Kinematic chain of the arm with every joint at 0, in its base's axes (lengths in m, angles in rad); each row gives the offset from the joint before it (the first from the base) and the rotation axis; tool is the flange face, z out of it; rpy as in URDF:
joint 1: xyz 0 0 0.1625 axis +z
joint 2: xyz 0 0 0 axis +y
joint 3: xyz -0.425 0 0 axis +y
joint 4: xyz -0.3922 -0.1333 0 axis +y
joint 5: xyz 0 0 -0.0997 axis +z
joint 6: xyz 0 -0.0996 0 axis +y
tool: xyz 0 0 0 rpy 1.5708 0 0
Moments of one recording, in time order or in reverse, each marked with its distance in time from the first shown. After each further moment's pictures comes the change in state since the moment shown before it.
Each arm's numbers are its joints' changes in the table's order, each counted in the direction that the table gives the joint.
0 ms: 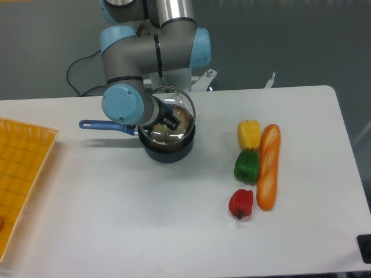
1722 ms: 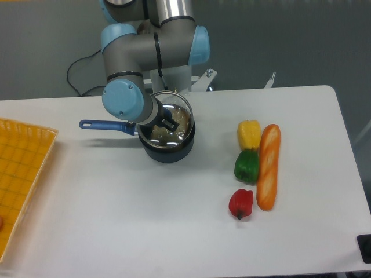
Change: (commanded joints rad) arm -0.002 -0.012 0.045 -0.071 0.017 -0.005
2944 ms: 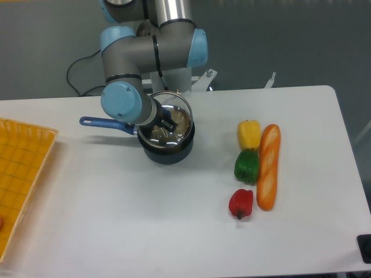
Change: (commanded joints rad) arm -0.008 0.005 0.006 -0.002 -0.008 0.005
